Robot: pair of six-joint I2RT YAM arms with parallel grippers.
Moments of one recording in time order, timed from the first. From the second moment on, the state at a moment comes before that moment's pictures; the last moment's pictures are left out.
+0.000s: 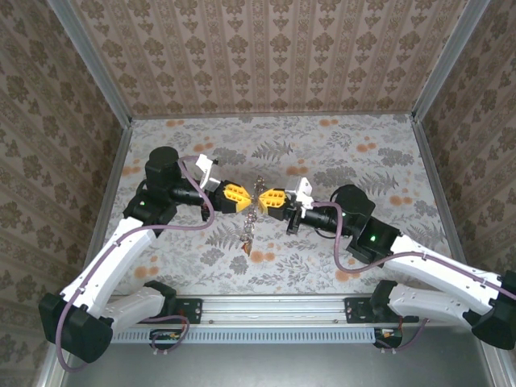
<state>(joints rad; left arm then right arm) -0.48 1.03 0.94 -0.10 1.31 0.12 0.90 0.97 0.81 0.23 -0.25 -0.08</state>
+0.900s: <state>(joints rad) -0.47 1.03 0.94 -0.10 1.31 0.12 0.92 0.96 0.81 0.23 -0.24 -0.08</state>
